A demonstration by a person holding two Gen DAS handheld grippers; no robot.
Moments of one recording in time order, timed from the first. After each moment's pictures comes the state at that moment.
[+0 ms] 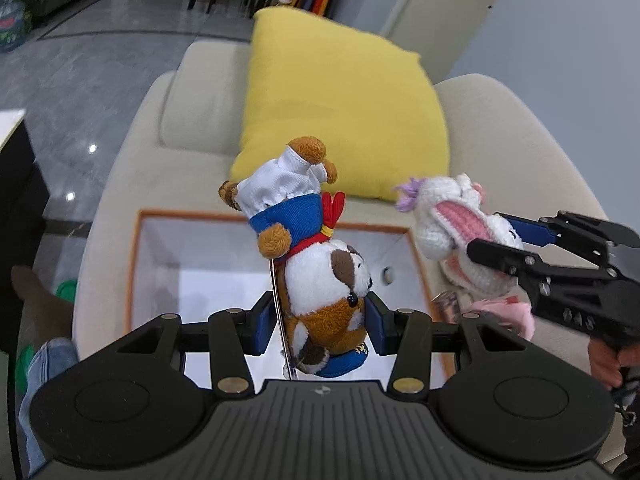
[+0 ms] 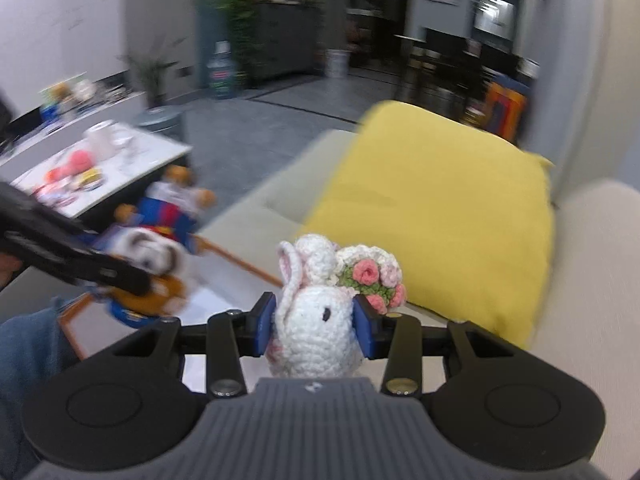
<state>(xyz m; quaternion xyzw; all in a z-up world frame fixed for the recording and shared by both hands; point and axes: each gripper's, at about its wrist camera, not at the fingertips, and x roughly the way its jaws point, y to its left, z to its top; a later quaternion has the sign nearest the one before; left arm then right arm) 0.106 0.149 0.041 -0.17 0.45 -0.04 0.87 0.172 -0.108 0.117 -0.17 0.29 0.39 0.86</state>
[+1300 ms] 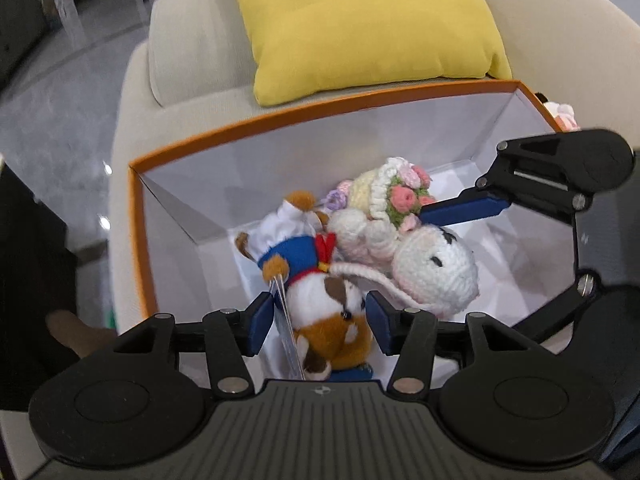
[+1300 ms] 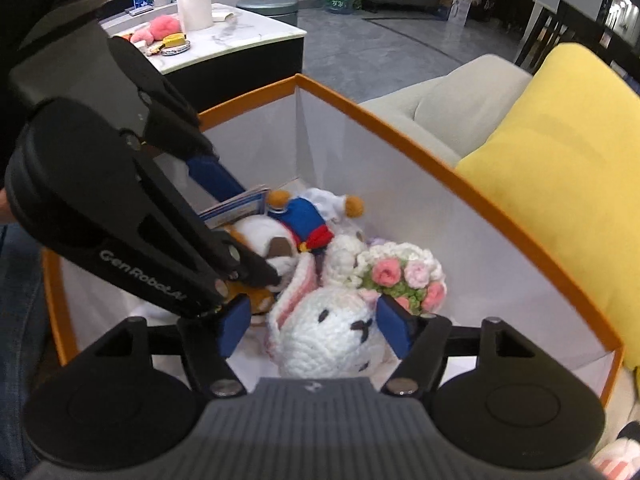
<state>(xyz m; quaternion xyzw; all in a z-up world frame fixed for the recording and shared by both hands) 0.142 0.169 -0.073 0.03 0.53 -0.05 0.85 0.182 0.018 -0.031 -0.28 0.36 0.49 0.75</state>
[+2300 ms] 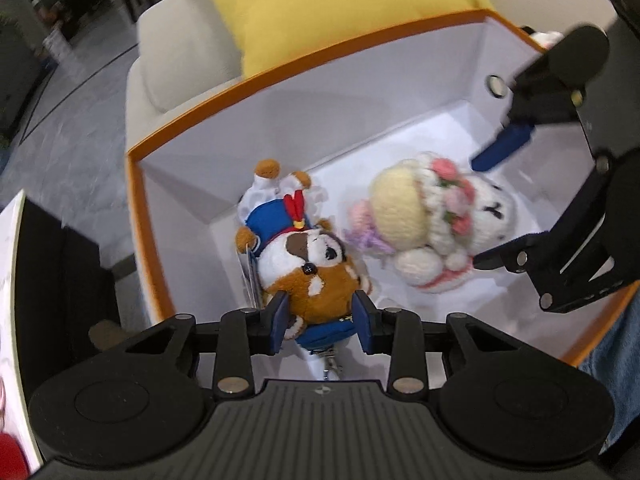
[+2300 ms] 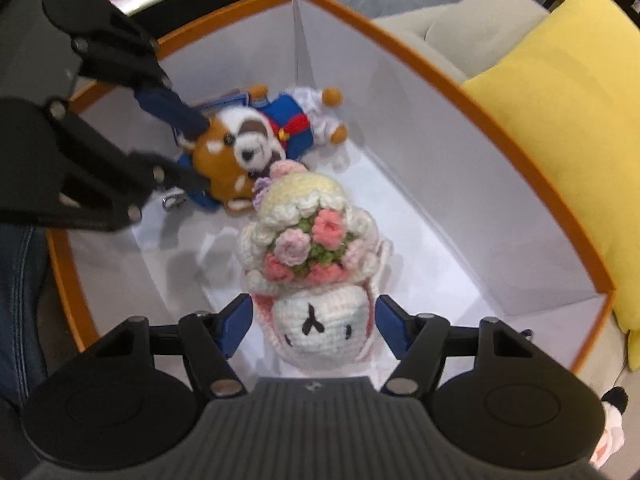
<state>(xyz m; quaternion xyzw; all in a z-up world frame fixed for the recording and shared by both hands) 0.133 0.149 -0.089 0.11 0.55 -0.04 0.83 0.195 0.006 -0.045 -0.35 0.46 0.46 0.68</state>
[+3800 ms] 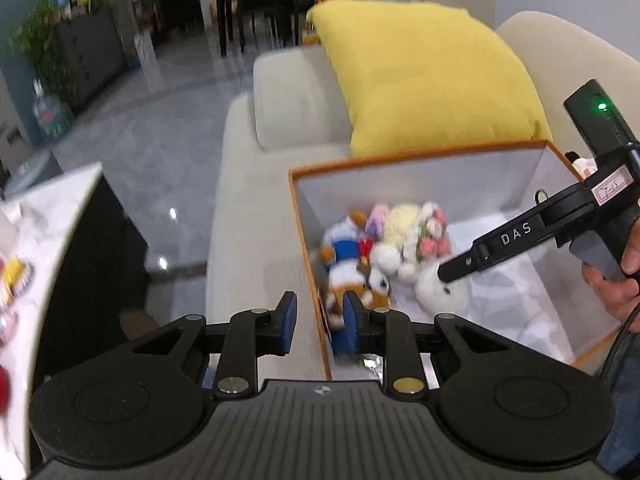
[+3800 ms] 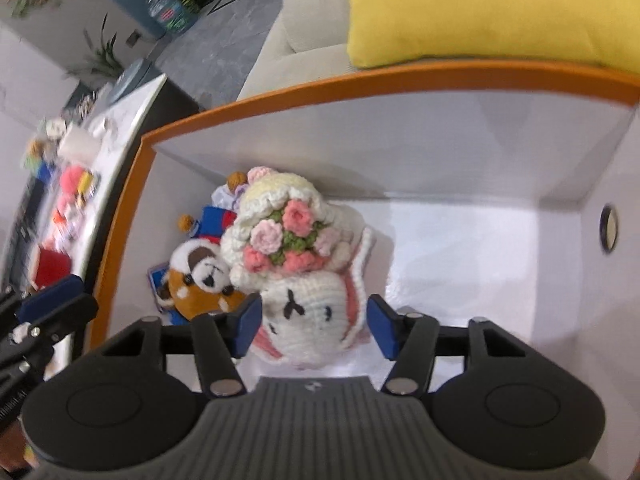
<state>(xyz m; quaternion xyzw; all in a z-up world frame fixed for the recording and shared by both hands) 0.087 0.214 -0.043 0.01 0.44 0.04 0.90 0.225 -0.030 -0.046 0.03 0.57 0.34 0.75</state>
